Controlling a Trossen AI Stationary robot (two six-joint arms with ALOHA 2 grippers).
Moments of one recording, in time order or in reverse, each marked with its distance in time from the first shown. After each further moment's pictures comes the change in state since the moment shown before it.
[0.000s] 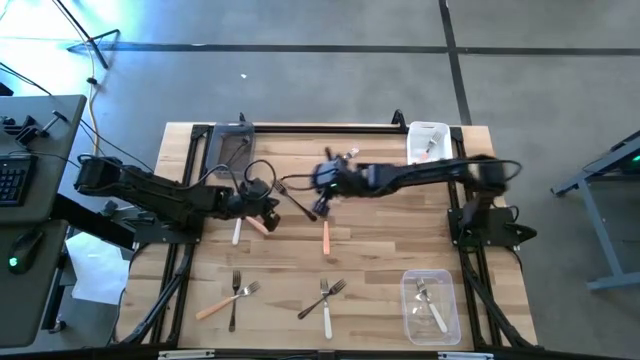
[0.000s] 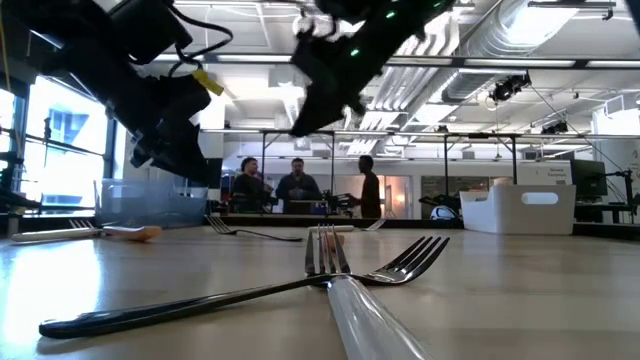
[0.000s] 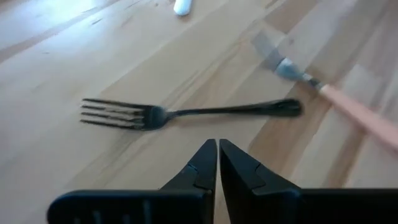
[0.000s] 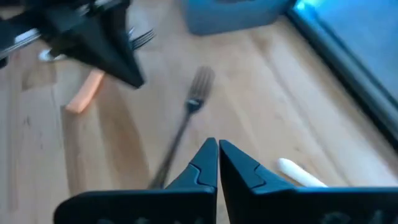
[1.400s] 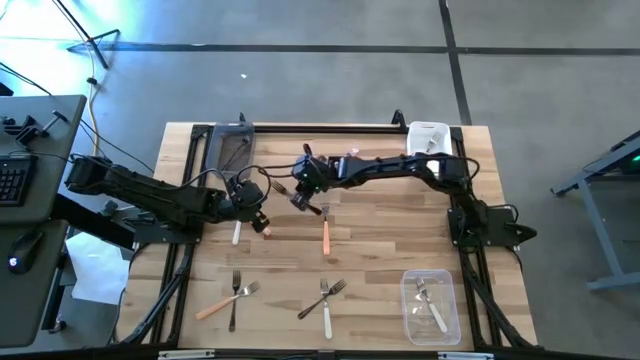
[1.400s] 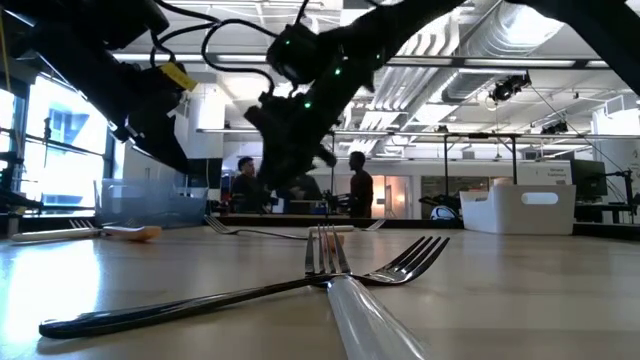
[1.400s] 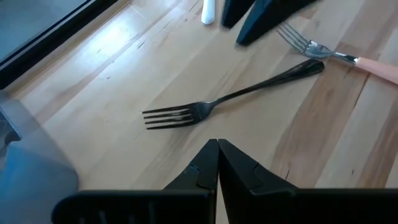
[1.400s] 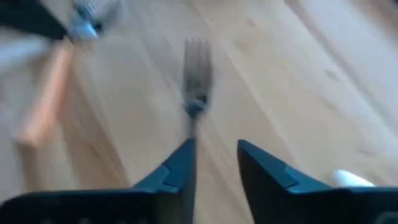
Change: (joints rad) left arm -0.087 -0.135 0.001 -0.234 -0.187 0.118; right arm -0.079 0.344 0.307 -0.120 -0.145 0.134
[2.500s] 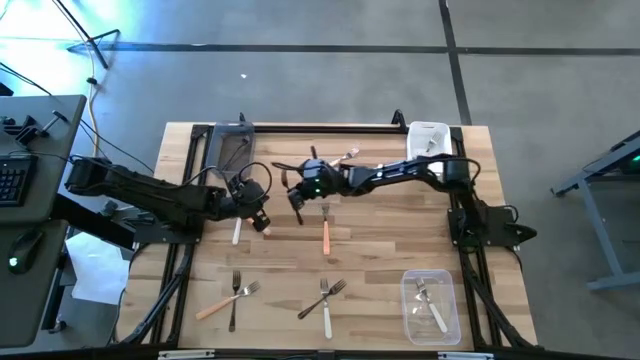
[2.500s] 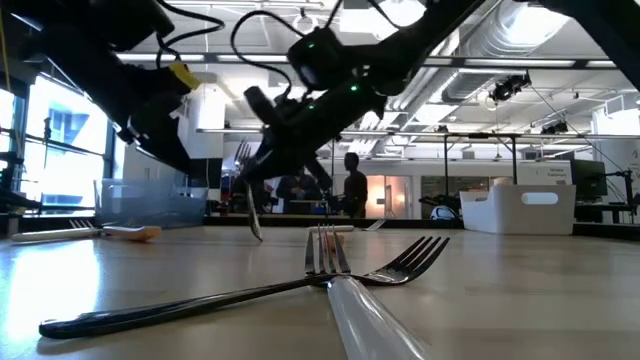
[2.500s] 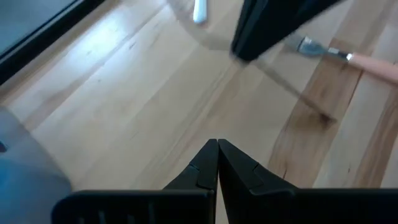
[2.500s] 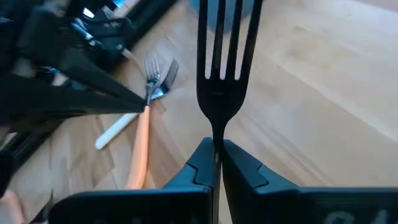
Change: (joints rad) left arm 0.035 0.006 0.000 0.029 0.054 0.059; right arm -0.003 -0.023 -0.220 0.483 -0.151 0.384
